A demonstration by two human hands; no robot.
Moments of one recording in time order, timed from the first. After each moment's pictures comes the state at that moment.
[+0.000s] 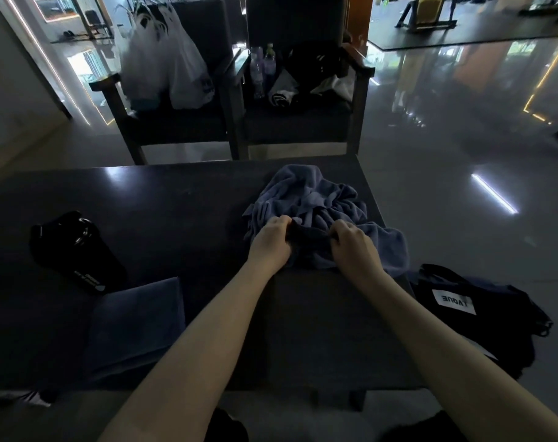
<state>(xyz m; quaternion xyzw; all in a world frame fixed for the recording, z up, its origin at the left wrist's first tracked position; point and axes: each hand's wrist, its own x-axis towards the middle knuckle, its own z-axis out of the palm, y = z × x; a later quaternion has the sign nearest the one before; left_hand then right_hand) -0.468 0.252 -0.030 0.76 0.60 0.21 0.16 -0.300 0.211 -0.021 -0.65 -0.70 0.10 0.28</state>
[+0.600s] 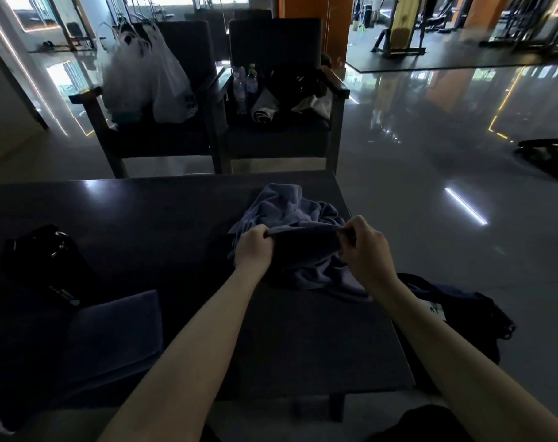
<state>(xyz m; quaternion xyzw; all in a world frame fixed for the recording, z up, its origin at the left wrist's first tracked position) -0.449 0.247 -0.008 0.65 0.67 0.29 0.22 -0.251 0.184 0.014 -0.64 -0.65 0.07 0.40</state>
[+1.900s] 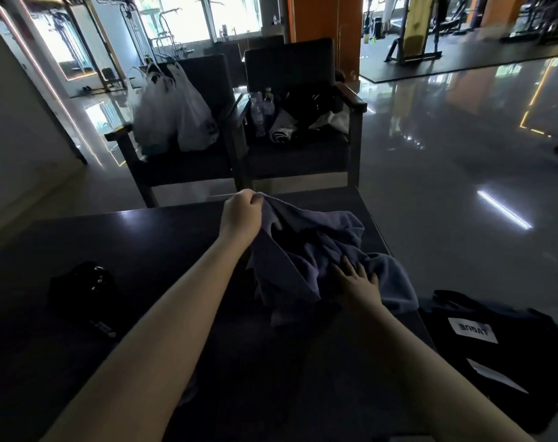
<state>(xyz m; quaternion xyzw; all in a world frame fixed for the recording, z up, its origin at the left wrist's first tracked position) -0.498 0.288 0.095 0.65 0.65 0.37 0.13 -0.296 0.231 -0.051 -0.70 -0.70 0.15 0.02</state>
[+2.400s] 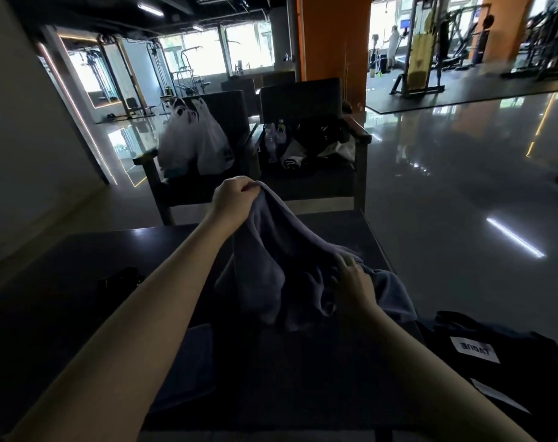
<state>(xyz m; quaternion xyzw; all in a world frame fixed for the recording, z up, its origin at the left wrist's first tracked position) -0.533 0.244 0.186 0.68 0.59 0.41 0.15 -0.319 0.214 0.003 -0.68 -0.69 0.08 0.22</state>
